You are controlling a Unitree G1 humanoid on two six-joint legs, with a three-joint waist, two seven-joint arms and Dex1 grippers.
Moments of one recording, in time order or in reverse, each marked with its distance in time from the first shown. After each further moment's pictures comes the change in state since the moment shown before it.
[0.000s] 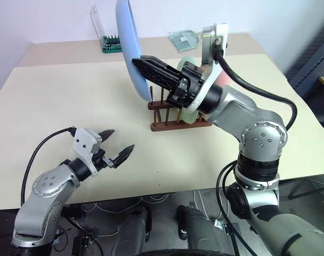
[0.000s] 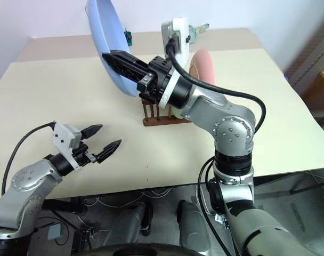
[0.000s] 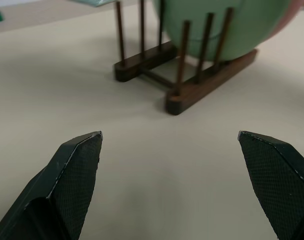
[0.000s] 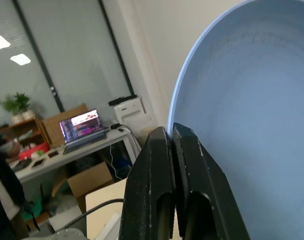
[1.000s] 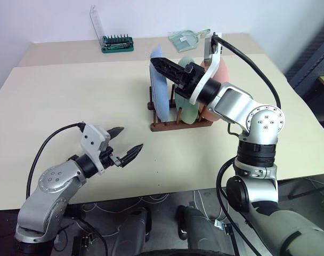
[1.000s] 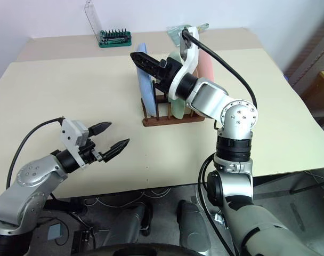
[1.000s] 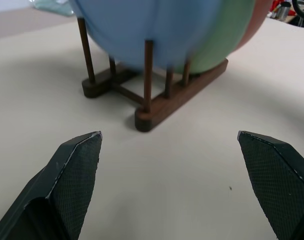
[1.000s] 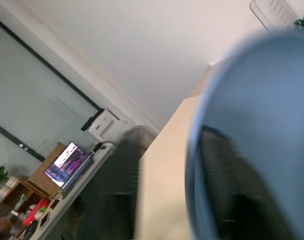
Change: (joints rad) left arm -0.059 0.016 -0.055 -0.044 -0.029 0.049 0.031; right arm -0.044 0.009 -0.128 0.269 0.226 0.099 -0.339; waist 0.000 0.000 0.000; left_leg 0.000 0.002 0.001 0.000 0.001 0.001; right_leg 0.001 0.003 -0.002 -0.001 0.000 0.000
